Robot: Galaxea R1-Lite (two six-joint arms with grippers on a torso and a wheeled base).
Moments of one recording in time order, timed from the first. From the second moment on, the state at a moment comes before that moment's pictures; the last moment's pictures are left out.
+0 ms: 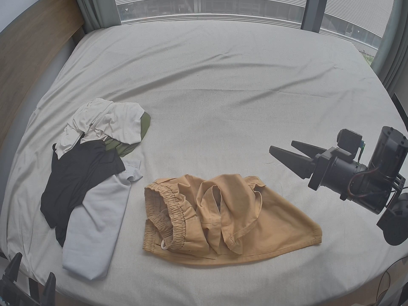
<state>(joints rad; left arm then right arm) 0.00 0.02 -0.02 0.00 -0.05 0.04 0.50 1.61 -0.53 -1.10 0.30 0.30</state>
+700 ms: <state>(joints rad) 0.00 0.05 -0.13 -0.04 -0.07 0.05 0.63 1.82 -0.40 -1.26 0.42 0.36</state>
